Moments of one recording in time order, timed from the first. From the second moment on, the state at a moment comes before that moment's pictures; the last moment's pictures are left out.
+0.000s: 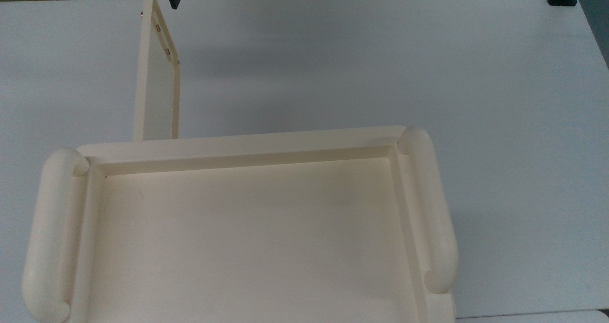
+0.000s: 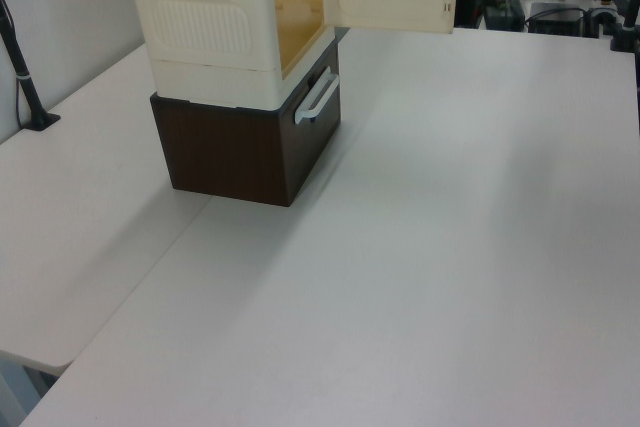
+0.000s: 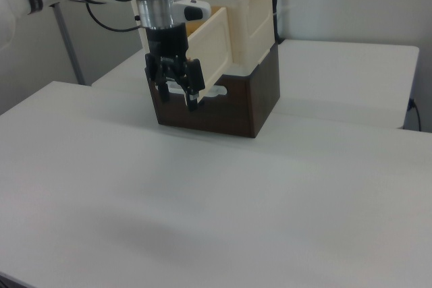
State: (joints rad) arm 0.11 0.14 -0.33 -1.44 -0.07 1.46 0.03
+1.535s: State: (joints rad) arm 0.11 0.14 -0.32 -1.44 -0.04 1.53 0.04
